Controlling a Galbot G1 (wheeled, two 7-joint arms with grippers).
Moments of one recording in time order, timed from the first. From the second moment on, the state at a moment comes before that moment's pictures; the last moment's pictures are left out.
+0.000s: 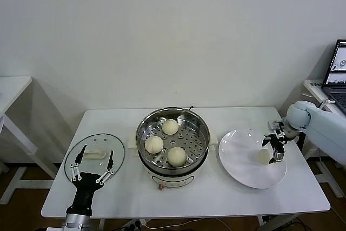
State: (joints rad) left arm 1.69 -1.30 -0.57 -2.06 0.17 -0.31 -0.15; right arm 0.13 0.69 -1.05 0.93 0.06 -0.03 -1.11
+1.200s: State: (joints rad) left arm 1.69 -1.30 -0.55 -2.07 0.18 -0.30 -0.16; right arm 0.49 0.76 -1.18 1.06 0.23 -0.02 -1.32
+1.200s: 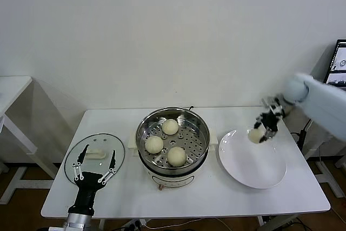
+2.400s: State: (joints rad) left arm 1.68 -1.30 -0.57 -2.07 0.18 -0.30 -0.17; right arm 0.68 1.14 -1.47 1.25 0.44 -0.19 -1.18
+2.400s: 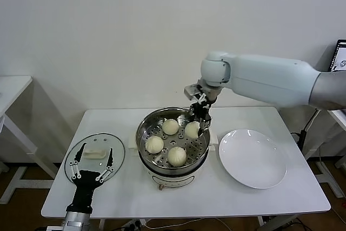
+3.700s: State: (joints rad) left arm 1.67 -1.30 -0.58 -2.07 0.20 -0.29 -0.18; right arm 0.61 1.08 -1.37 1.29 0.42 -0.17 -1.10
